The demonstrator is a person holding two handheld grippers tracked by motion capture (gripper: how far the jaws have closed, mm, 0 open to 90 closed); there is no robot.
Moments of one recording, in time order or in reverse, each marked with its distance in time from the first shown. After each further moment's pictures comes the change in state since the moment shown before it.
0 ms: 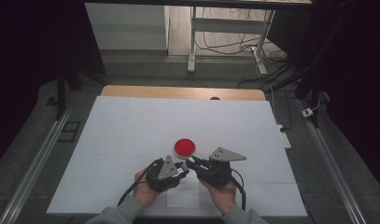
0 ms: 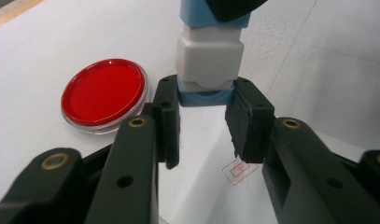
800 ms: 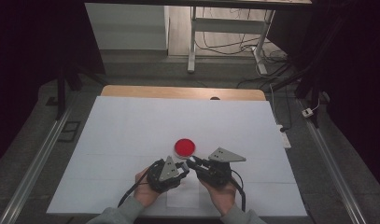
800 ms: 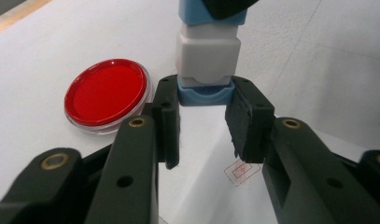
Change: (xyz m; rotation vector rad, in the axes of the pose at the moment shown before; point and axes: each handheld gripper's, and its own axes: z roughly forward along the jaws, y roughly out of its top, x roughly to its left) left arm -0.004 0.000 0.002 0.002 0.026 0.010; right arm 0.002 0.000 0.000 0.002 -0.042 0.002
